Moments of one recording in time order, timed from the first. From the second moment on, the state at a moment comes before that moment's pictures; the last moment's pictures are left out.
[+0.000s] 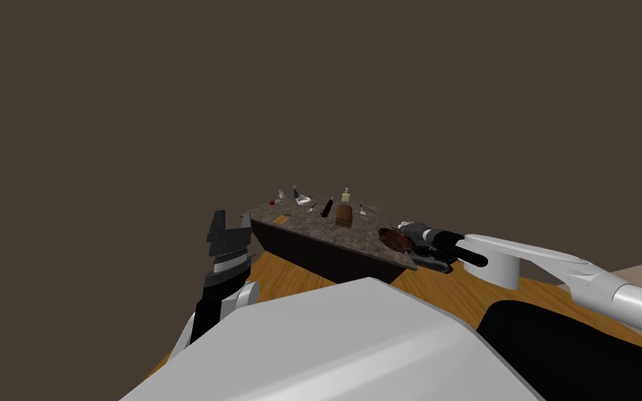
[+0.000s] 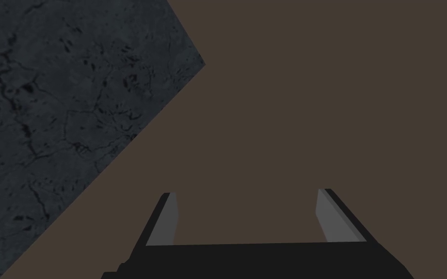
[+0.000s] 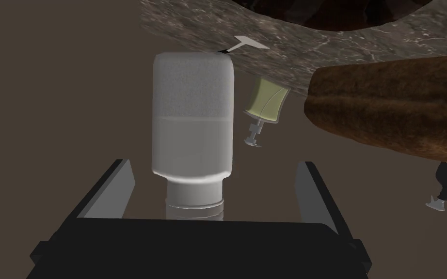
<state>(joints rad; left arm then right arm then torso) 0.46 -0.02 0.01 -2.31 -0.05 -0.54 0.10 1.01 -1.33 -0.43 -1.96 0.13 0.18 0.35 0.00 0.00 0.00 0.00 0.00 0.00</state>
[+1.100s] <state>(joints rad) 0.46 -0.02 0.01 -2.31 -0.05 -0.54 0.10 1.11 -1.49 -0.58 -2.06 0.04 0.25 0.31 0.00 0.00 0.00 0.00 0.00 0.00</state>
